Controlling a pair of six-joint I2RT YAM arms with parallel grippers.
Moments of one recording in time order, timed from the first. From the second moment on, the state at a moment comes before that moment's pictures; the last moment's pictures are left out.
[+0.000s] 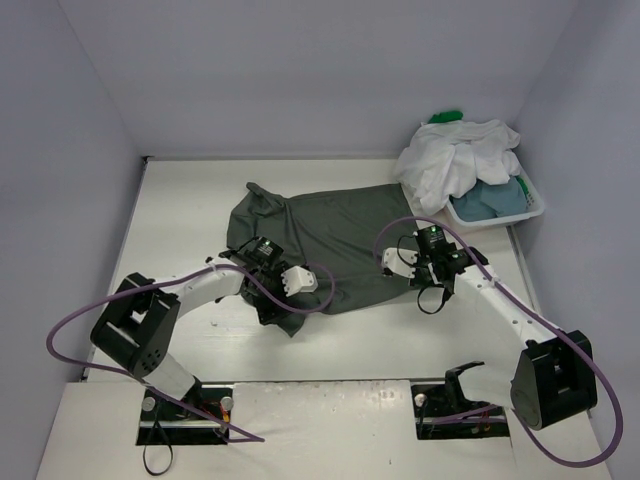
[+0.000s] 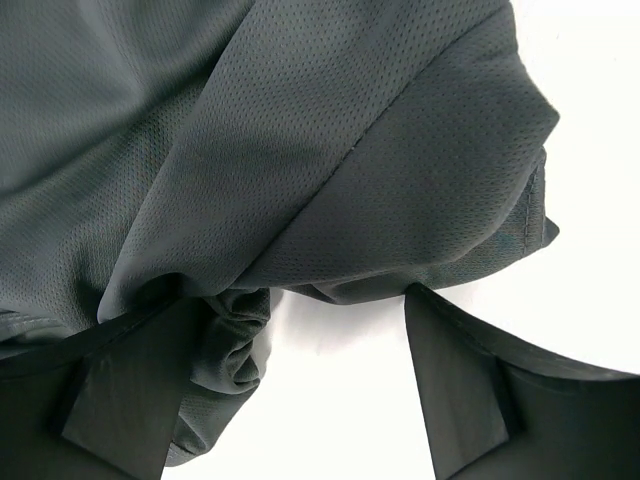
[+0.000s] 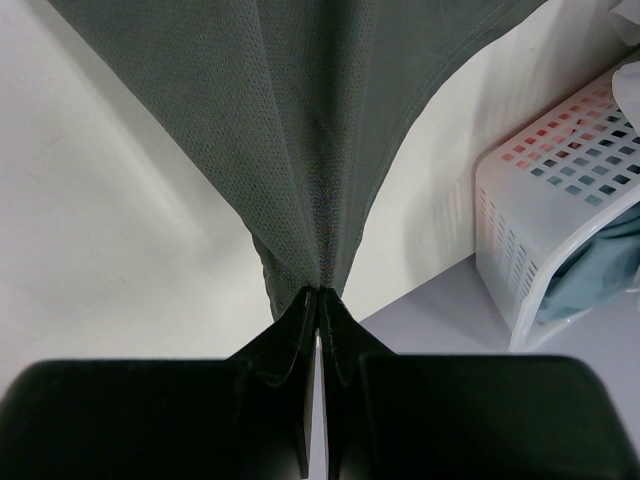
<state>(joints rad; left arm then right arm) -0.58 1.56 0.87 -0.56 0.30 0.66 0.31 1.22 0.78 -0.68 0.21 -1.13</state>
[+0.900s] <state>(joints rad) -0.60 1.58 0.93 -0.98 0.29 0.78 0.31 1.24 0.78 -0.68 0.19 -1.13</state>
